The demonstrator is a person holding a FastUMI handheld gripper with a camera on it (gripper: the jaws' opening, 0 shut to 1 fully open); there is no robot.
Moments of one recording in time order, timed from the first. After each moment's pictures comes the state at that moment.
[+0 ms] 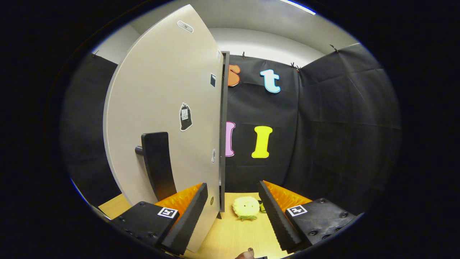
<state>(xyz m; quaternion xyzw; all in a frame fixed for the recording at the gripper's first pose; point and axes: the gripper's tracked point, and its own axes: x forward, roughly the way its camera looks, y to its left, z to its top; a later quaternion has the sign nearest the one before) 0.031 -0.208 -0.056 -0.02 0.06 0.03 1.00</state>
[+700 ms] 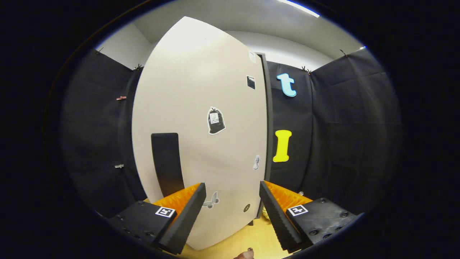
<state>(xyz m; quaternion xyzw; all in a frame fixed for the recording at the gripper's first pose) 0.062 -0.046 -0.063 0.00 0.04 0.04 1.00</state>
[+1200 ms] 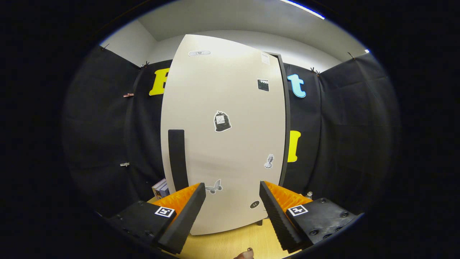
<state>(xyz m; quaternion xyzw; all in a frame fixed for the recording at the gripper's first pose) 0.046 -0.028 -0.062 -0.01 0.04 0.06 1.00</state>
